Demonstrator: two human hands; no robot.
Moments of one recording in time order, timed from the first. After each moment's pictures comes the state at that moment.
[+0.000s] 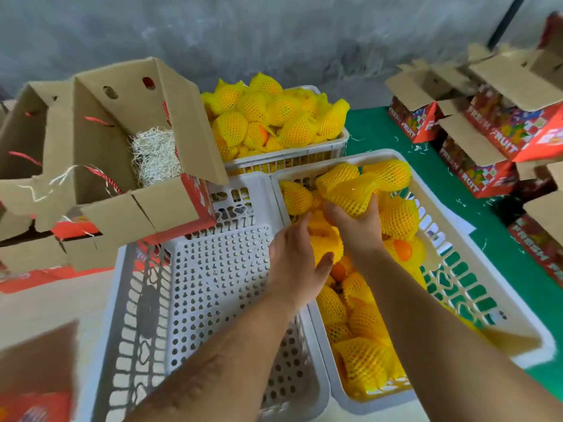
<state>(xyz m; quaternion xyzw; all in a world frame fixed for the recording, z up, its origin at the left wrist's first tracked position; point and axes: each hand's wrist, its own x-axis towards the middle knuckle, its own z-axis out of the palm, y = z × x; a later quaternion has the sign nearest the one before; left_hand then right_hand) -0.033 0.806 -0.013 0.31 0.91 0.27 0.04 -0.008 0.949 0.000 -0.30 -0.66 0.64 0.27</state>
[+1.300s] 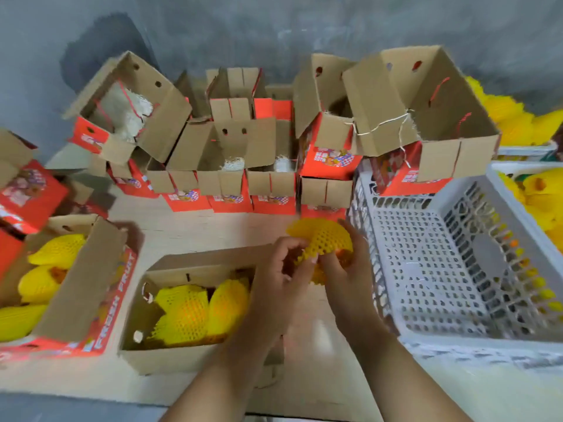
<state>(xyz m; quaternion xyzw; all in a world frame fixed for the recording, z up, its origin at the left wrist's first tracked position) -0.015 0.288 0.031 0.15 0.76 0.63 -0.04 0.008 0.409 0.036 -0.14 -0.66 0.71 0.19</state>
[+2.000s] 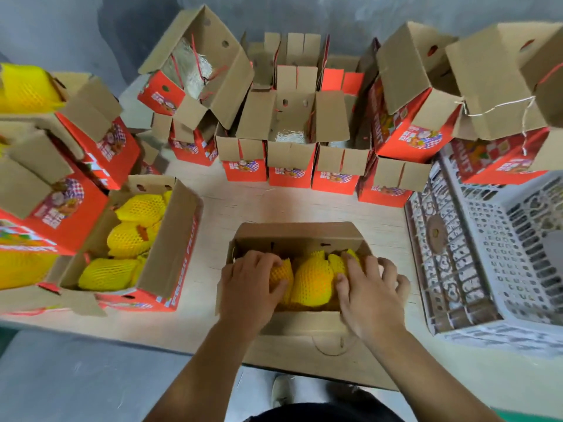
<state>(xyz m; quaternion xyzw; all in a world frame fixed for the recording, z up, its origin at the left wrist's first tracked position) -0.019 0.062 -0.025 0.10 0.98 0.19 0.03 0.027 0.288 -0.026 -0.10 -0.99 0.07 0.02</state>
